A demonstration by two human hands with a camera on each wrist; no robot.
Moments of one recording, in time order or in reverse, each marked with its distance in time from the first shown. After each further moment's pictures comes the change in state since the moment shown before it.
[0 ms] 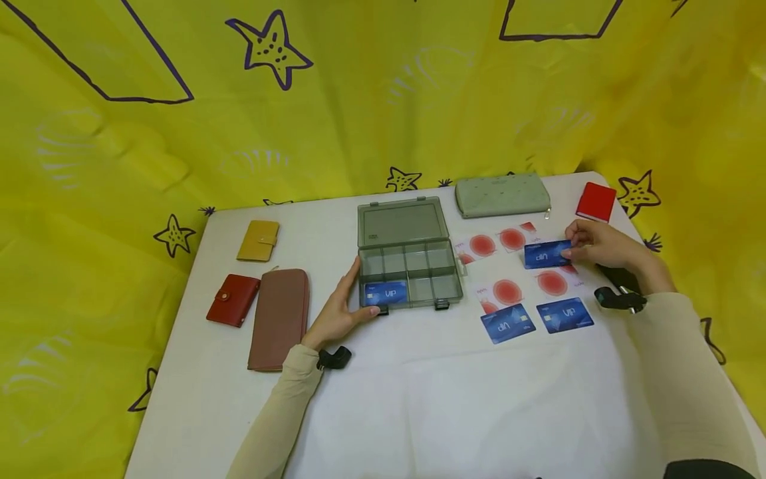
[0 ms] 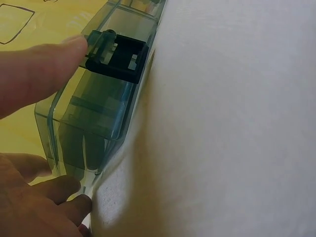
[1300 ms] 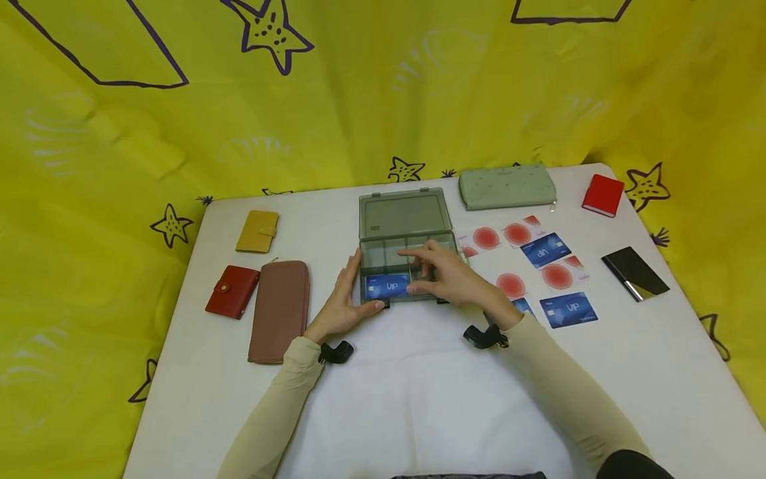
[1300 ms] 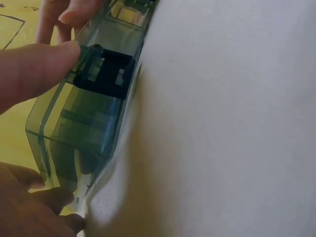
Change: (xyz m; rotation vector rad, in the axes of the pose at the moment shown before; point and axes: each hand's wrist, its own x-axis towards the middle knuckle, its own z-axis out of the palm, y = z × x) left_hand 0.005 -0.003 0.001 0.015 -0.026 0.034; right_hand 0.039 -0.197 0.174 0.104 0.062 -0.599
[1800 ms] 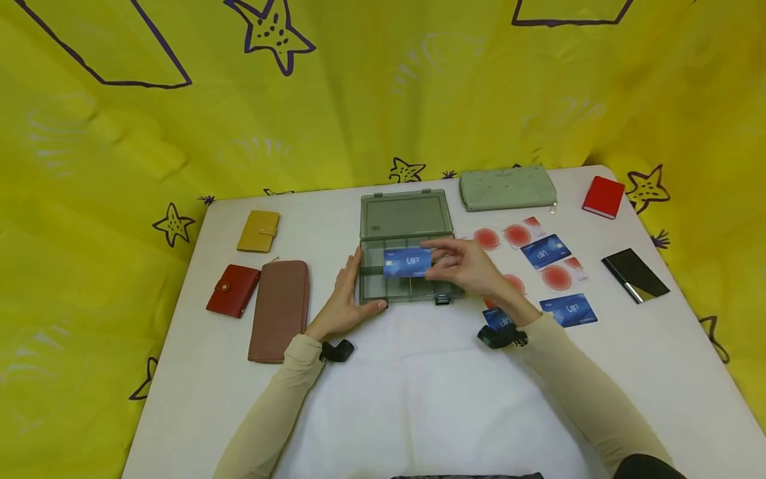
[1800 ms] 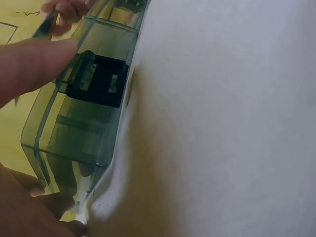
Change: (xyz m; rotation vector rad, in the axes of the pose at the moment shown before) left_hand 0.000 0.003 0.002 0.024 -0.008 -0.060; right_hand -0.013 0.010 -0.016 0.452 0.095 0.172
